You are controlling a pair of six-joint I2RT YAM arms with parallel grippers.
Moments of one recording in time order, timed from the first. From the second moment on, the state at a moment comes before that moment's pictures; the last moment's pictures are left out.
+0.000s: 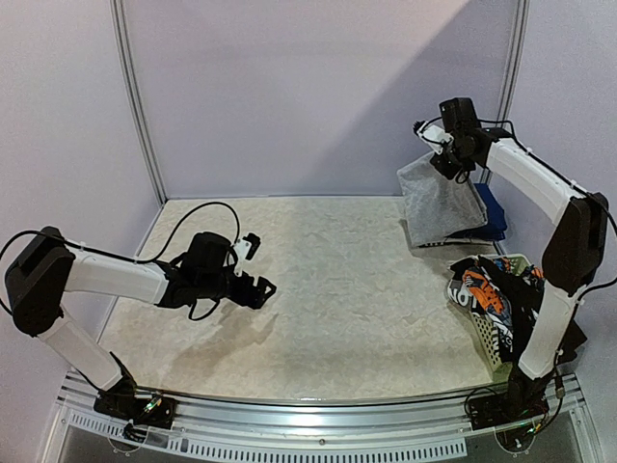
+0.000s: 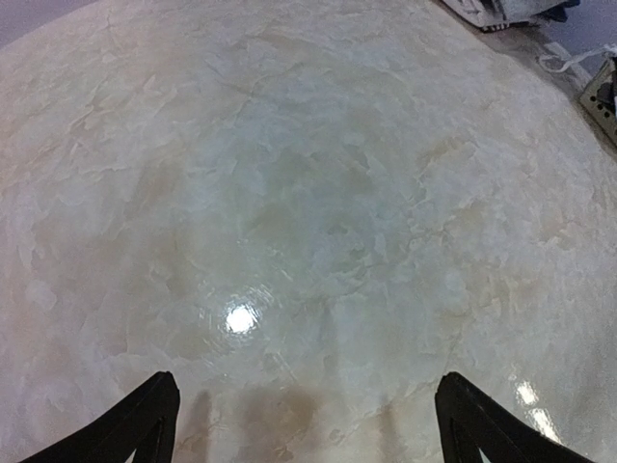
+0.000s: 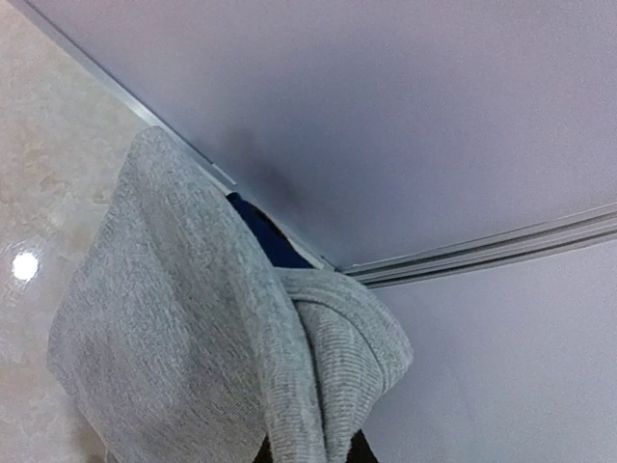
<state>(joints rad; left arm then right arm) -0.68 1.53 0.66 0.19 0.02 -0.19 0.31 1.86 1.86 -0.63 0.45 -0.63</state>
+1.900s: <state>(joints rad) -0.69 1.58 0.68 0.18 0.01 -0.17 0.04 2.38 2.15 -0.27 0.37 -0.87</state>
